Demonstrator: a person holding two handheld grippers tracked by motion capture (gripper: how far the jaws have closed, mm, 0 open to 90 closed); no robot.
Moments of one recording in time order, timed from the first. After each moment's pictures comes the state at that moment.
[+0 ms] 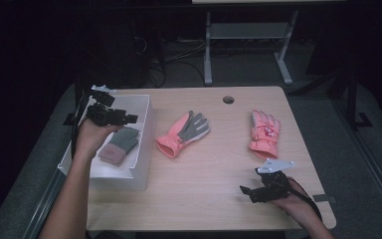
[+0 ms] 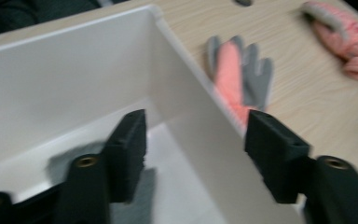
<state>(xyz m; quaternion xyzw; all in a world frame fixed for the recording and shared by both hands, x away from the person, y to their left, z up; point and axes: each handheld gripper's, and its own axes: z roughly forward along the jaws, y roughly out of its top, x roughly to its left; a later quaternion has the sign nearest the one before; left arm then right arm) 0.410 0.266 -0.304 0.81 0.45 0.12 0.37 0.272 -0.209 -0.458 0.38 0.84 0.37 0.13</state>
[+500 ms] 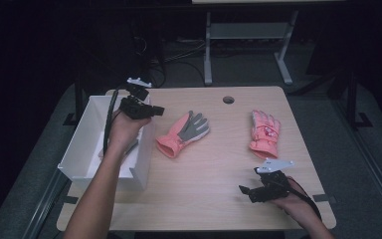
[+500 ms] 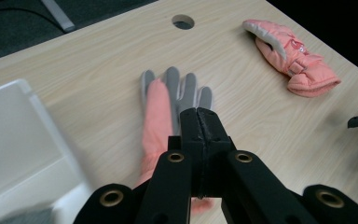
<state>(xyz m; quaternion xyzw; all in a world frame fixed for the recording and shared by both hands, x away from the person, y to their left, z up) 0.419 0.178 -0.293 0.83 0.40 0.10 0.38 0.273 -0.207 -0.457 0.37 0.84 0.37 0.13</state>
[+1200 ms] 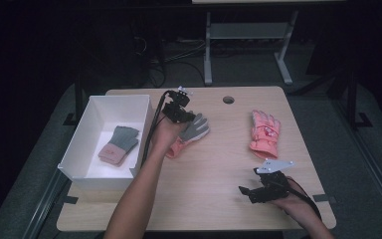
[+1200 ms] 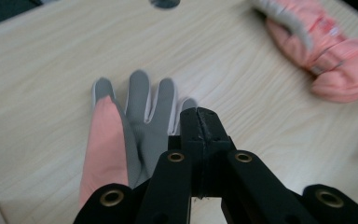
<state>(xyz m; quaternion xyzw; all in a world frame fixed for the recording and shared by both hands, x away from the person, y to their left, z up) 0.457 0.088 -0.363 0.85 0.40 0.11 0.32 0.272 -0.207 -0.457 0.37 0.84 0.38 0.12</state>
